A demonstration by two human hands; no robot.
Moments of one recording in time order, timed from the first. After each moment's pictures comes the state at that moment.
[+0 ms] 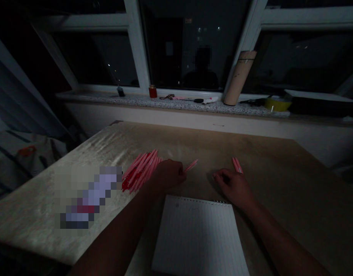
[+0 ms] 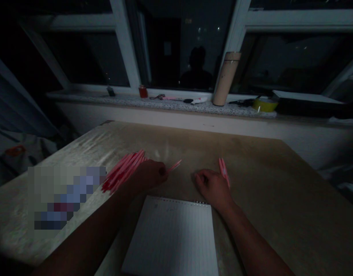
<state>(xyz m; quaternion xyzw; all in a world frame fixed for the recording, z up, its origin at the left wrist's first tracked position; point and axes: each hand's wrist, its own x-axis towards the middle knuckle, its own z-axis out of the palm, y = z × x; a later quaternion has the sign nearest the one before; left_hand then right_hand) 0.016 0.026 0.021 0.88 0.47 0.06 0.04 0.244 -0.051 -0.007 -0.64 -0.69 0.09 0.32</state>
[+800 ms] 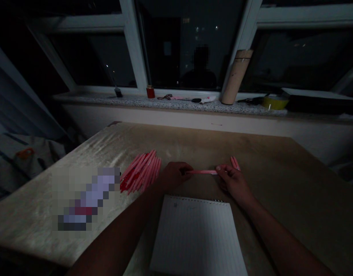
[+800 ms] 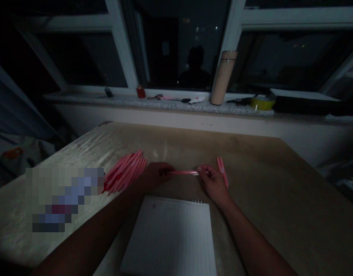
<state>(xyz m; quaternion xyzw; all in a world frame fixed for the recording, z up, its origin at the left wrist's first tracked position) 0.030 0.030 0.001 0.84 0.38 0.22 0.32 0.248 -0.039 -0.028 -0.55 -0.42 0.47 0.56</state>
